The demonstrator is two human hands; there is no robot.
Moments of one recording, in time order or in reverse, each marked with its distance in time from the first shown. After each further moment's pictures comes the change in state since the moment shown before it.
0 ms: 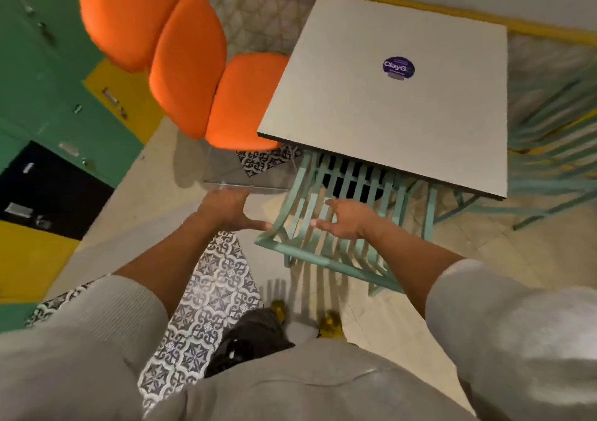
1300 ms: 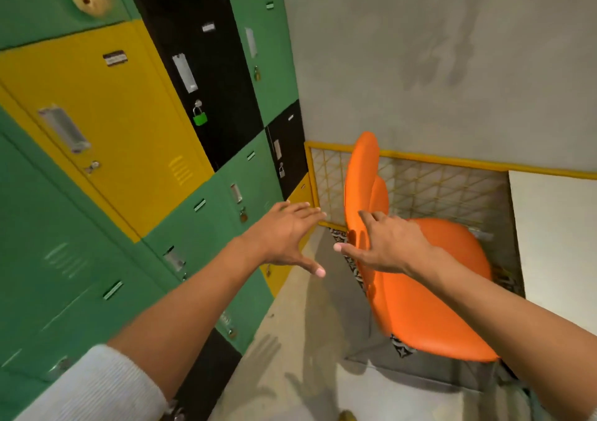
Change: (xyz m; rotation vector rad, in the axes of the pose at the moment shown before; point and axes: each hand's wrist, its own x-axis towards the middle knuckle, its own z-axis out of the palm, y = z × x) left_hand 0.164 -0.608 -0.331 0.301 0.345 0.275; right_hand 0.357 -0.570 -0.340 -0.260 0.635 -0.095
